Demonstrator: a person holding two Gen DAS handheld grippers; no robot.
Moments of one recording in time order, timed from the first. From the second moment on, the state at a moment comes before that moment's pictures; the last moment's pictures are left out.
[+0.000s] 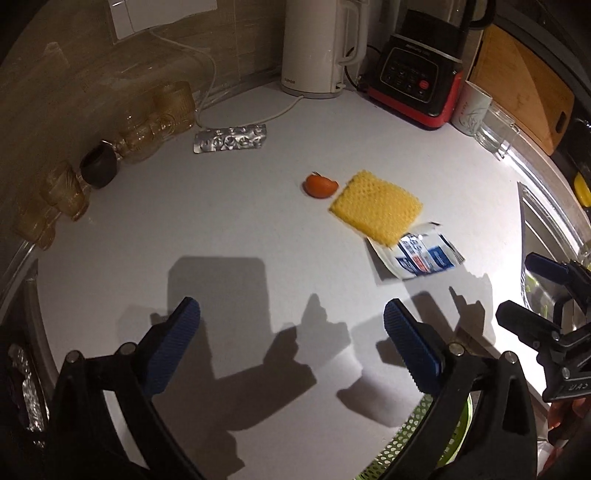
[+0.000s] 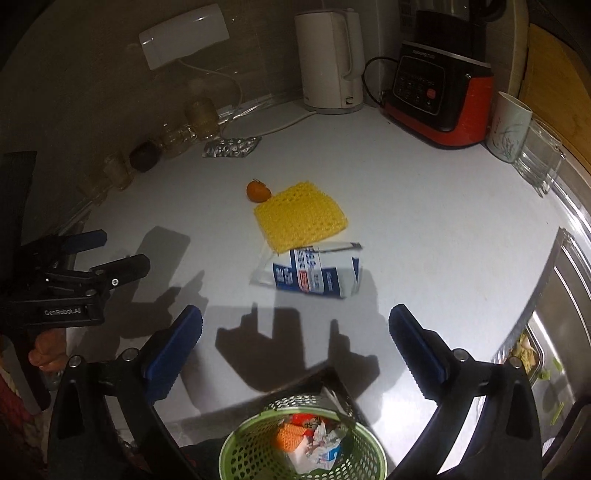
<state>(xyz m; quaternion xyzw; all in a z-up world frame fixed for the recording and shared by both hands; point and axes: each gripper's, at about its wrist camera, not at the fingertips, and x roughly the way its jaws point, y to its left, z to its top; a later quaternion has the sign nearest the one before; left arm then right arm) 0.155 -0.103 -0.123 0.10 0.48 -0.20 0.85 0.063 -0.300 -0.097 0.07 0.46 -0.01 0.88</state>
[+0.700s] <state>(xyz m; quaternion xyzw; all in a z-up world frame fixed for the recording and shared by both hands) 0.259 -0.125 -0.172 0.10 0.50 -0.27 0.82 0.218 -0.291 -0.179 -0.03 0.54 0.04 0.84</state>
